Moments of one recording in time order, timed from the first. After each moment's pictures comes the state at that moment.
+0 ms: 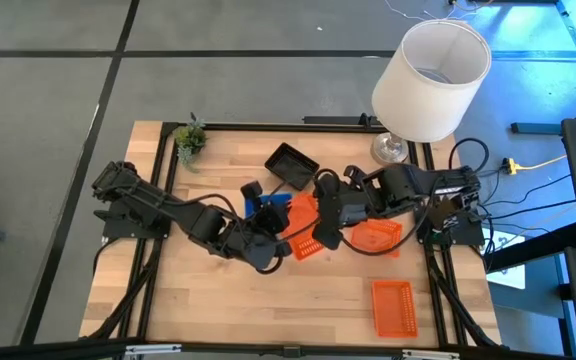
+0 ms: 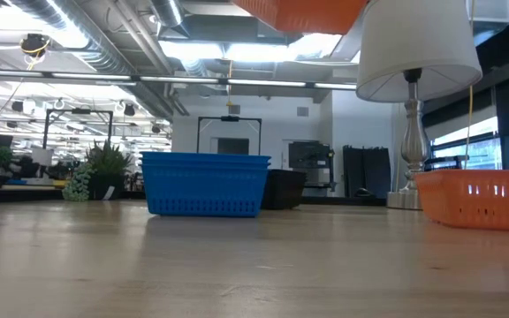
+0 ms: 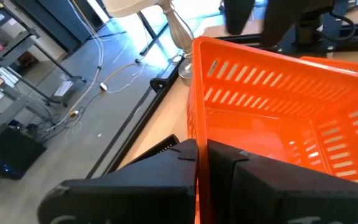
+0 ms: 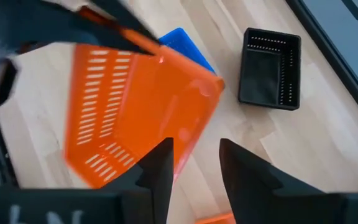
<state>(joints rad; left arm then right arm) -0.42 1.68 1.62 -0.64 -1.04 -0.20 0.30 1.88 2.32 -1.56 0.38 0.69</state>
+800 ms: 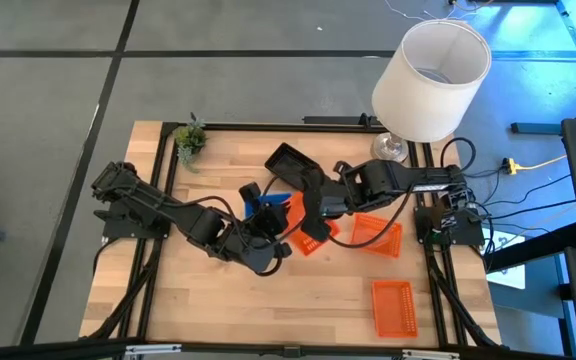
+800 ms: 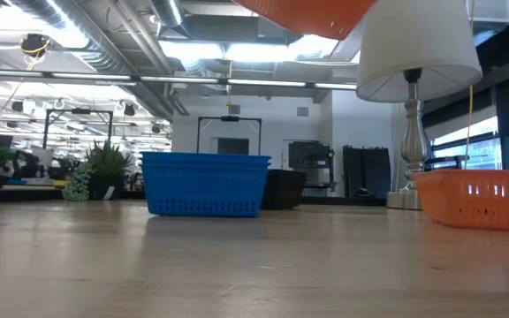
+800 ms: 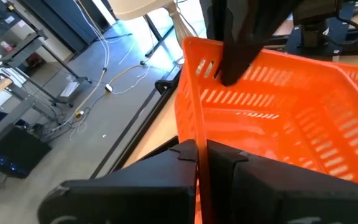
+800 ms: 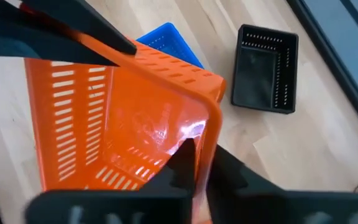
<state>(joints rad) -0.44 1.68 1.62 -0.63 -1.07 -0.20 0.23 1.93 2.32 -1.55 0.37 0.63</state>
